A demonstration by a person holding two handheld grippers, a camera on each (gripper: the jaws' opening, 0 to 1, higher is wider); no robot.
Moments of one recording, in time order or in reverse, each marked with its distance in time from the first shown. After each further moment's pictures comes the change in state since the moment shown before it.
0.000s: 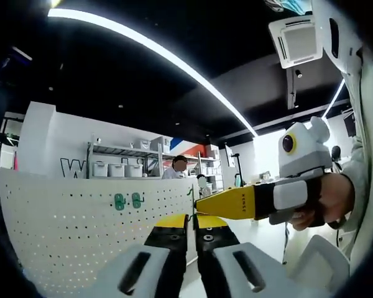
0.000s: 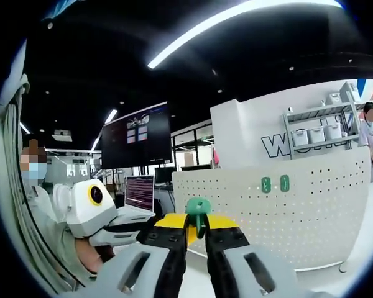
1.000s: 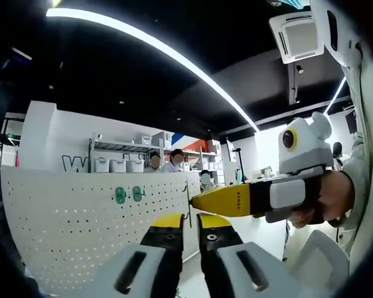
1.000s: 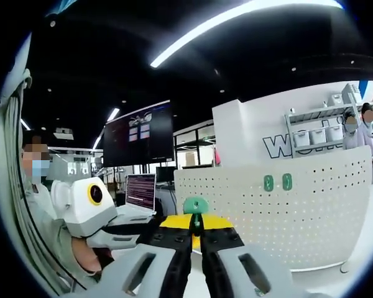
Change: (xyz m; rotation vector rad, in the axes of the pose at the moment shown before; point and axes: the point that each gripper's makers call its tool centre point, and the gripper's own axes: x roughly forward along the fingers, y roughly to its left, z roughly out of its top) left arm -0.003 0.002 -0.007 0.004 0.041 0.014; right arm 0.003 0.002 -0.006 -0.014 -0.006 0.009
